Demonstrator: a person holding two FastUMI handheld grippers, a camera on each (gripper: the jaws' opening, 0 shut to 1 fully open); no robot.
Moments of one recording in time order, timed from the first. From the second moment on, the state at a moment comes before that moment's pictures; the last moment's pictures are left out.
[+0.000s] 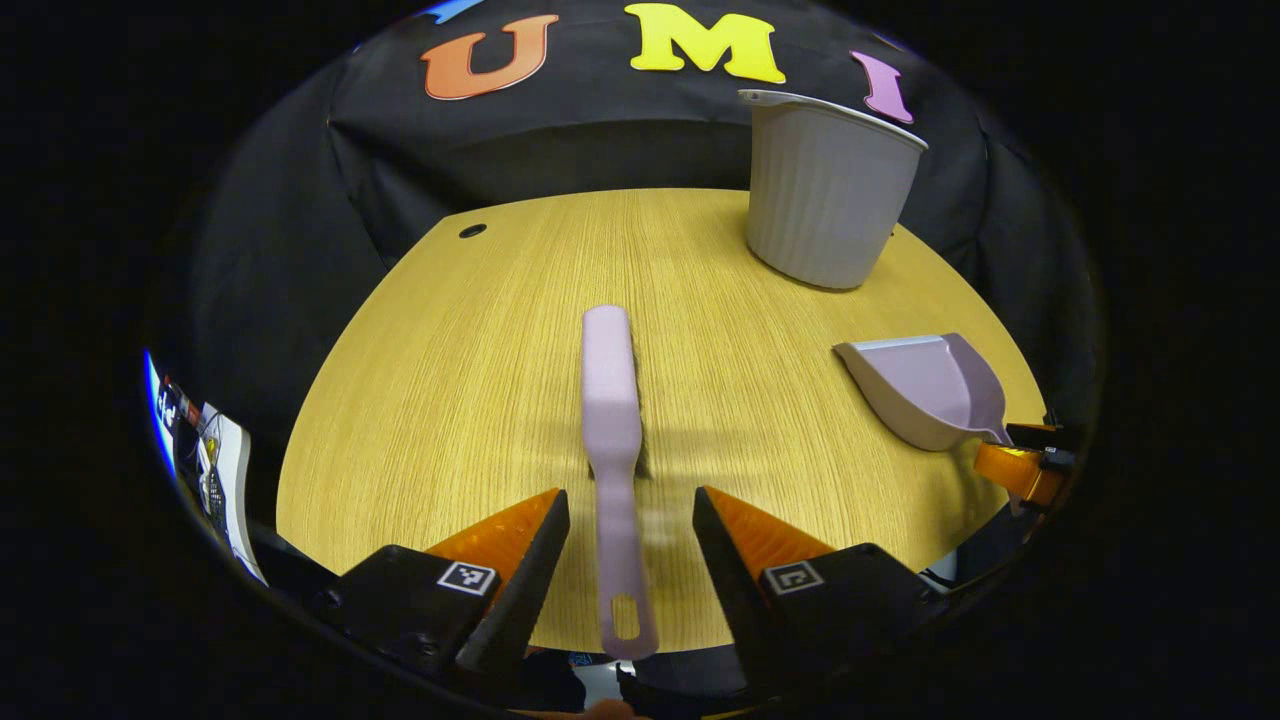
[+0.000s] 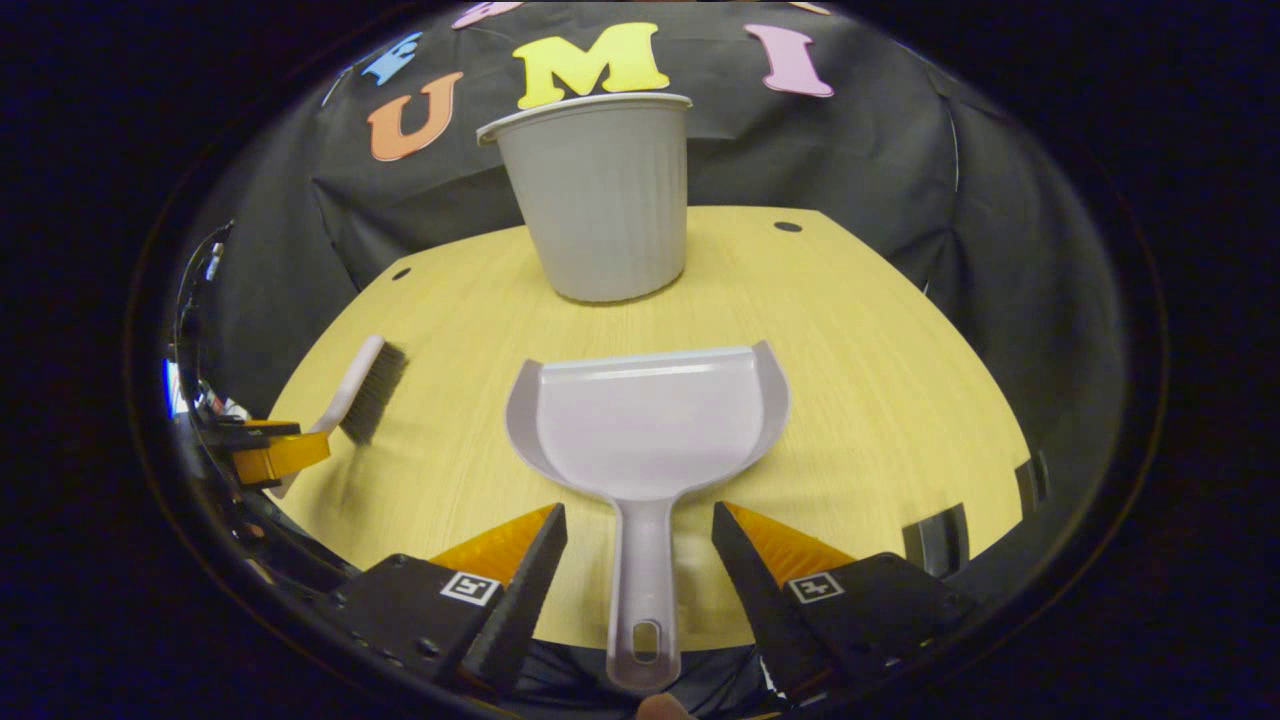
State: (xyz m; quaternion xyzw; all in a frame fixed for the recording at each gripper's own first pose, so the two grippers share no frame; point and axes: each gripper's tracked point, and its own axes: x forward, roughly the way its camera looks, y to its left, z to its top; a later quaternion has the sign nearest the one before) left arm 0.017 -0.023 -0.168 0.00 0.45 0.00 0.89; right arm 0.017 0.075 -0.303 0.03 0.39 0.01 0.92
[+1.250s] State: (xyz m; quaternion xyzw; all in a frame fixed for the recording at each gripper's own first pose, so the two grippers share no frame) left arm -0.001 -0.061 -0.013 0.03 0.02 0.06 1.00; right arm -0.002 -0.024 -0.040 -0.02 -0.05 -0.04 1.00
